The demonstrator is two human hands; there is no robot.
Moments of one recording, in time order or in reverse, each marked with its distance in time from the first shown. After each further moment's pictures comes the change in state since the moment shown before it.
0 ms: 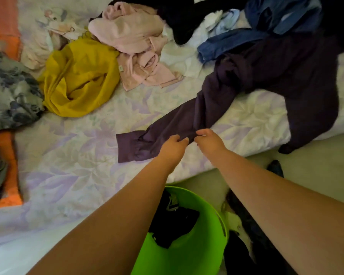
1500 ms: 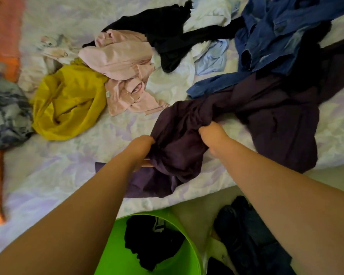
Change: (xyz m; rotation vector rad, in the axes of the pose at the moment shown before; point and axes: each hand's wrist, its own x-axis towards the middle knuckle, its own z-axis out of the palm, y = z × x) left_hand 0.028 0.114 -0.023 -0.235 0.055 -0.175; right_hand 0.092 -0.074 -0.117 0.057 -0.014 -0.088
